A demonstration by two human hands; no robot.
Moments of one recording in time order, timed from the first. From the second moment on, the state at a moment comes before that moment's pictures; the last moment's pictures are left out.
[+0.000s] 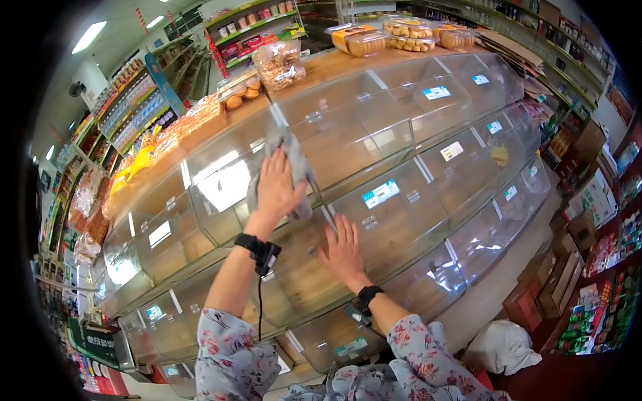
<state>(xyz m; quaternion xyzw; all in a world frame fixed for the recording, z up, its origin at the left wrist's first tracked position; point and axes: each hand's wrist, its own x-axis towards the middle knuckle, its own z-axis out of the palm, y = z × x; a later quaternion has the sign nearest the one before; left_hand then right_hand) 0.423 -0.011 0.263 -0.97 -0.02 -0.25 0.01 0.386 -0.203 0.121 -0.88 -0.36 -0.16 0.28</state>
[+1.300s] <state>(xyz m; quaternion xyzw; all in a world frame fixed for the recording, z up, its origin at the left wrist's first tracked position) 0.265 -0.010 0.155 -0.98 -0.12 -0.12 -0.06 0.394 -0.213 0.106 -0.77 -0.31 -0.19 0.53</state>
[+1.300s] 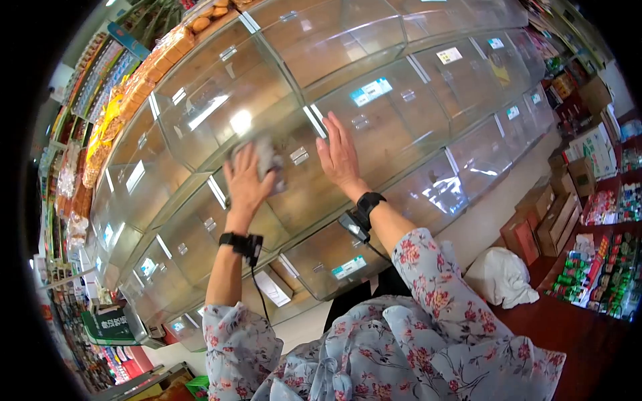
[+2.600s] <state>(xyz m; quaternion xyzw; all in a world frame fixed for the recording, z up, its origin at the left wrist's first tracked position) 0.197 -0.104 0.123 -0.99 -0.08 -0.06 -0.04 0.541 -0.468 0.095 -0.92 -0.22 -0.17 0.29</state>
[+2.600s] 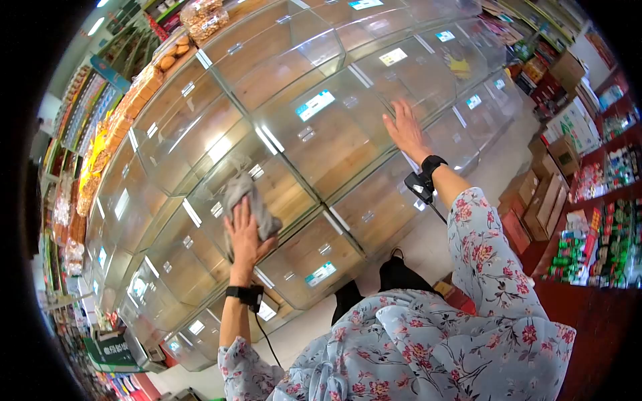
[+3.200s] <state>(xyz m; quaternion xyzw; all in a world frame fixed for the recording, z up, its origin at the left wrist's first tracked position) 0.352 -0.160 0.131 -0.95 -0.26 -0.12 -0.08 0.591 -0.421 0.079 -0.89 -0.31 -0.23 0.25</state>
